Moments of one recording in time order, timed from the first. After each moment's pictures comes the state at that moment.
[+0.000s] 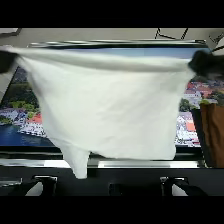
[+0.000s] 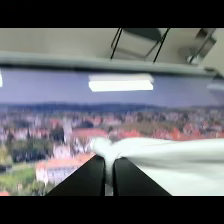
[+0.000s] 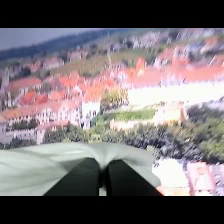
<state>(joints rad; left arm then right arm) 0.21 -1.00 1.37 0.78 -0.97 -1.20 -0.15 -1.20 1.59 -1.23 1.18 1.64</state>
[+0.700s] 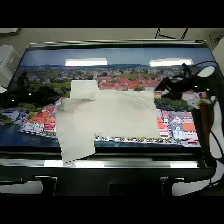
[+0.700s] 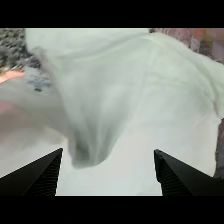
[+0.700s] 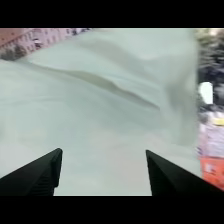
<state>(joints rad) 0.33 -1.52 1.27 0.71 -1.24 -1.22 -0.21 -1.67 1.58 -0.97 1.33 1.57</state>
